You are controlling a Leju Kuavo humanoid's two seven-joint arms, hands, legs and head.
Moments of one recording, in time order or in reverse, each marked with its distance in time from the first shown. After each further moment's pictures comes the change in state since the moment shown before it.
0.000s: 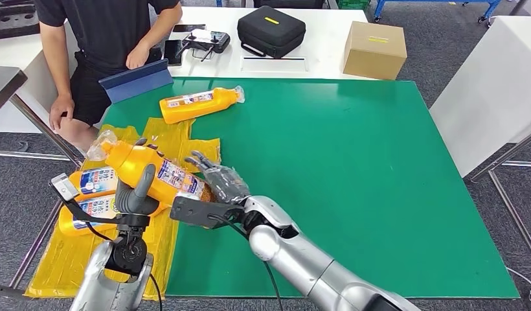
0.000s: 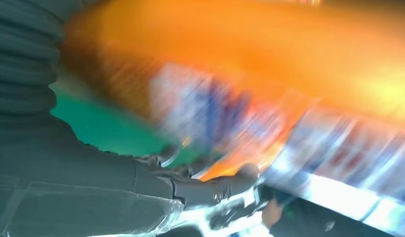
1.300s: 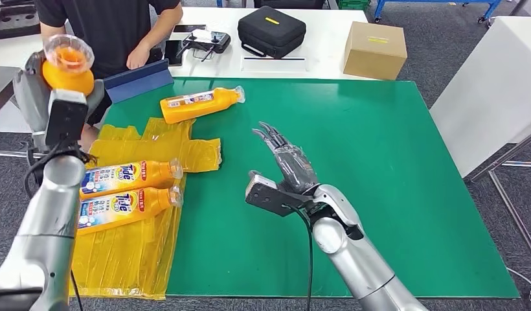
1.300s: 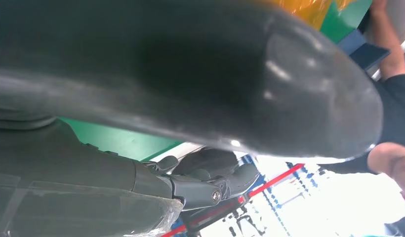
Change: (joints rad) left arm -0.540 0.186 0.115 0.356 -1.353 0.716 -0.157; right arm 0.168 -0.196 -0.317 -0.342 0.156 0.074 -0.143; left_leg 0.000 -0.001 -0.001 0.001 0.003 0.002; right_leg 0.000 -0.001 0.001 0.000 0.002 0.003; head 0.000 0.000
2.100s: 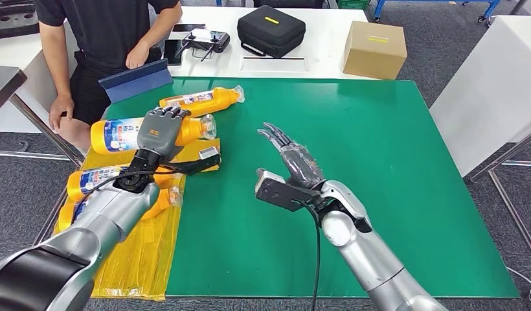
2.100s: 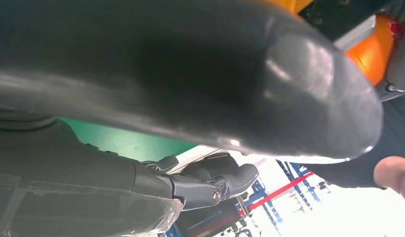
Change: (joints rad) left arm -0.157 -0.141 -0.371 0.688 -0.834 0.097 0.413; right arm -0.034 -0.064 0.027 0.015 -0.082 0.031 -0.002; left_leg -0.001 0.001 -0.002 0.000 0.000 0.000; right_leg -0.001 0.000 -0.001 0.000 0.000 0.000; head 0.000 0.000
